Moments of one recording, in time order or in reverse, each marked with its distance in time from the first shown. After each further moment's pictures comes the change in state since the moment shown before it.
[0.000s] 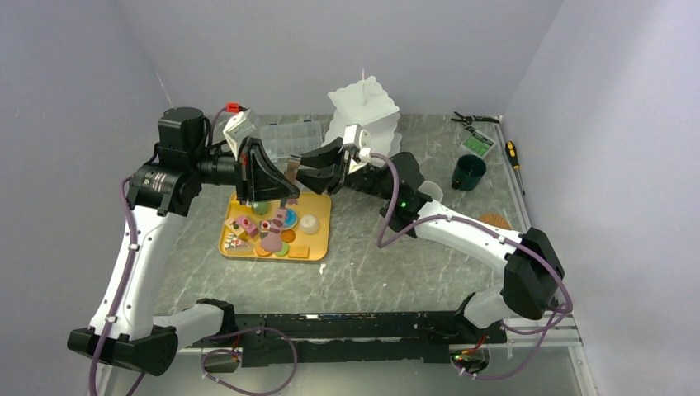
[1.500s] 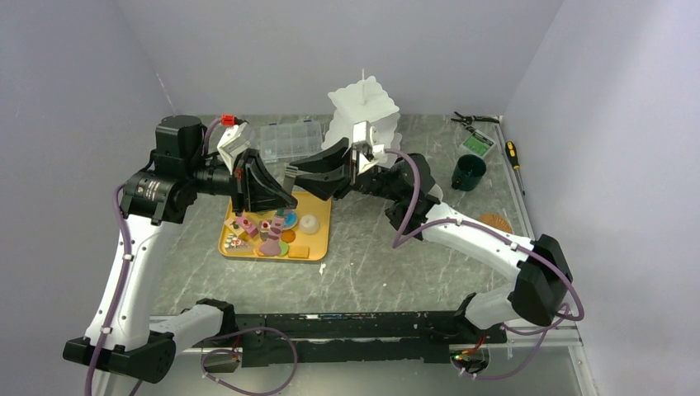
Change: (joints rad) left arm -0.012 -0.035 0.005 -0.125 0.033 0.183; right arm 0.018 -0.064 0.003 0.015 -0.065 0.146
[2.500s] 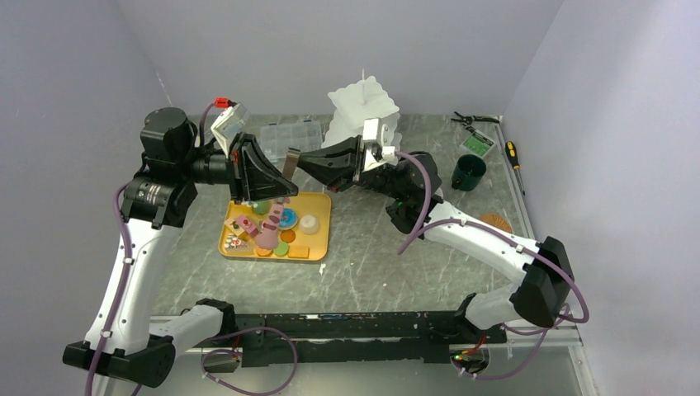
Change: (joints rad) left arm 0.005 -0.024 -0.026 0.334 -0.007 -0.397; right arm 0.014 -0.006 0.051 0.034 0.049 -0.063
